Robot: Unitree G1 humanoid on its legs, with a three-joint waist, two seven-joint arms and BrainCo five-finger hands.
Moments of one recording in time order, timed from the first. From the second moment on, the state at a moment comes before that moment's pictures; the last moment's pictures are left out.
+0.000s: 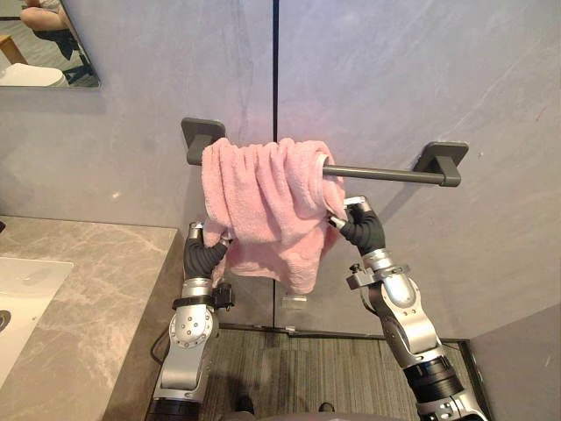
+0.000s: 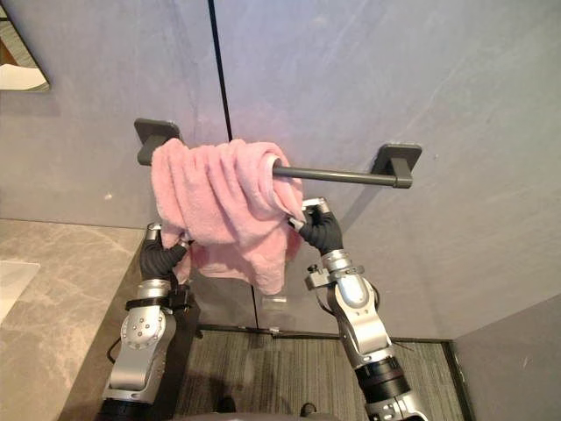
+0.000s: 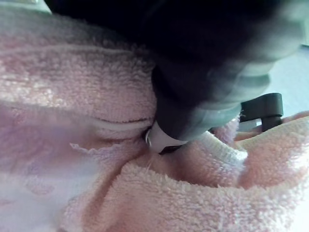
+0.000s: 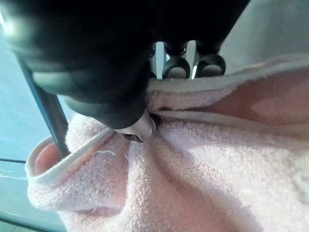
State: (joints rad) left arm 0.08 0.09 -0.04 -0.14 -0.04 -0.25 0.17; right arm -0.12 -0.14 0.19 -0.06 0.24 -0.21 0.05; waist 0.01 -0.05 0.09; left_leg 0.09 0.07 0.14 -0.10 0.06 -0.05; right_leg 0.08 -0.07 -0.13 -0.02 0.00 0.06
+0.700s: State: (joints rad) left arm 0.10 0.03 0.00 -0.16 -0.11 -0.27 0.13; right arm -0.04 -0.11 -0.03 -0.05 0.31 -0.22 0.05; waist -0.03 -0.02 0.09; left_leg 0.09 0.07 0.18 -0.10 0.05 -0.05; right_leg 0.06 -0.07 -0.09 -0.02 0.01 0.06
